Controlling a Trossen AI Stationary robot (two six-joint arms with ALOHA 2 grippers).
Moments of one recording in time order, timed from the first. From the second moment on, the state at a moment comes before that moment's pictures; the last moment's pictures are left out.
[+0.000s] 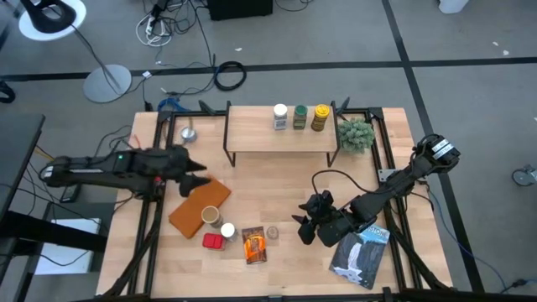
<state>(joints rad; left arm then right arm) -0.01 0.47 0.52 -0.53 -0.09 -0.64 0.58 1.55 0.94 -0.26 0.73 1.05</state>
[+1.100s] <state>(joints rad) -0.43 1.19 1.04 -1.05 -0.21 -1.12 0.58 1.55 0.94 -0.22 0.68 1.05</state>
